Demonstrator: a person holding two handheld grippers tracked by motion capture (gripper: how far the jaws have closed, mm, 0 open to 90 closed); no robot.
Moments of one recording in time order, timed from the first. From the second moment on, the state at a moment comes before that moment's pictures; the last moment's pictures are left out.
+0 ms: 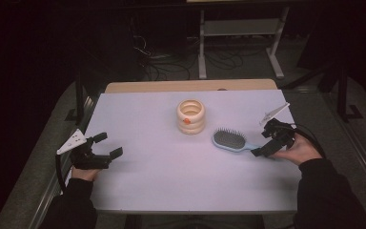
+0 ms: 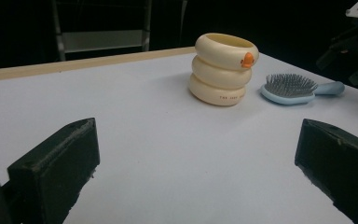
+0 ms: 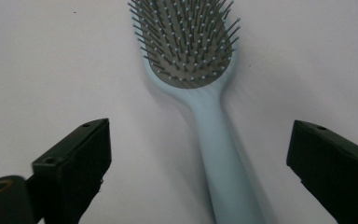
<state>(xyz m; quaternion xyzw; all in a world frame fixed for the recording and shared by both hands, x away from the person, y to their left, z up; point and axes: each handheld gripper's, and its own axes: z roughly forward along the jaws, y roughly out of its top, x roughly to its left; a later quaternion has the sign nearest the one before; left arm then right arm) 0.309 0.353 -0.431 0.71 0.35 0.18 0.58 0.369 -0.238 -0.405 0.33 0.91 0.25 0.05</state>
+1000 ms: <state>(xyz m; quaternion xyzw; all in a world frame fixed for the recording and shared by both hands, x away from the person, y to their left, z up) 0.310 0.352 -0.431 0.71 0.35 0.18 0.58 0.395 -0.220 -0.424 0.28 0.94 0.20 0.03</state>
